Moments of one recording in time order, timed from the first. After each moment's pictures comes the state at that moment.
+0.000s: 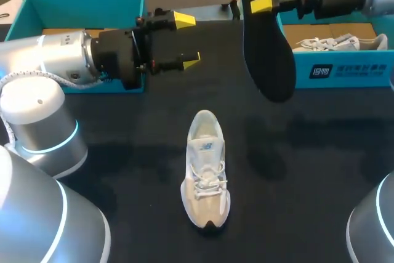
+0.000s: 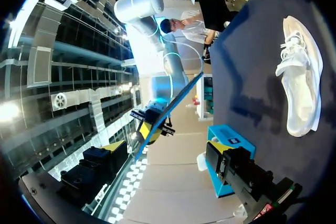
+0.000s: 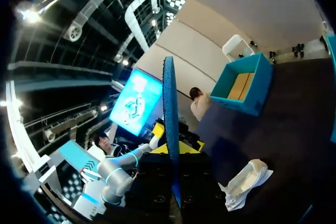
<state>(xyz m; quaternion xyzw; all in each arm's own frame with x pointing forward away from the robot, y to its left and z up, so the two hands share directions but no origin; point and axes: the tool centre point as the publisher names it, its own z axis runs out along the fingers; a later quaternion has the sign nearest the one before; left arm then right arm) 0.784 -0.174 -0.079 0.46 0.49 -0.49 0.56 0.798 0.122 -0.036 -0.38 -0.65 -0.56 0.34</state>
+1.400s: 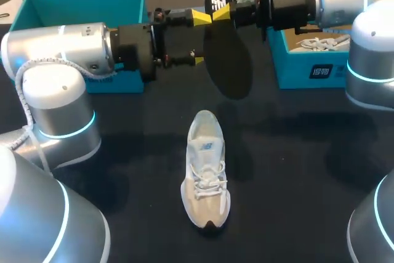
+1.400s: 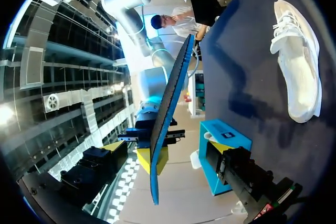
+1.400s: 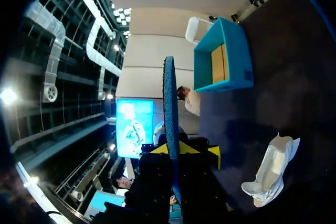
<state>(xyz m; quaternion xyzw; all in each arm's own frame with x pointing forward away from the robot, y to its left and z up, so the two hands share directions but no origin) 0.818 -0.201 -0.101 0.48 0.51 -0.46 0.55 0.834 0.190 -0.079 -0.54 -0.54 -0.47 0.44</state>
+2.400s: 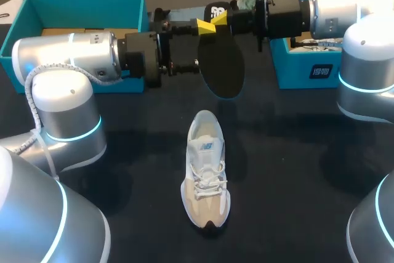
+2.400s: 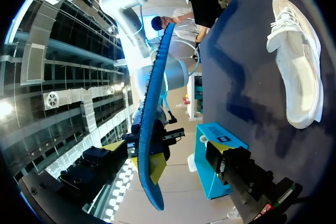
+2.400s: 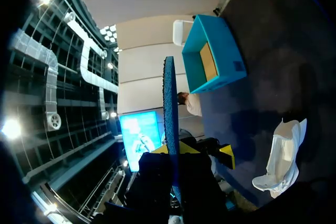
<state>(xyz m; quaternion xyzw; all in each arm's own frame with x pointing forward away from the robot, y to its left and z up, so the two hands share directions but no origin) 0.819 -0.213 -0.123 0.48 0.50 -0.47 0.54 0.843 0.195 -0.097 -0.60 -0.47 -0.45 0.47</state>
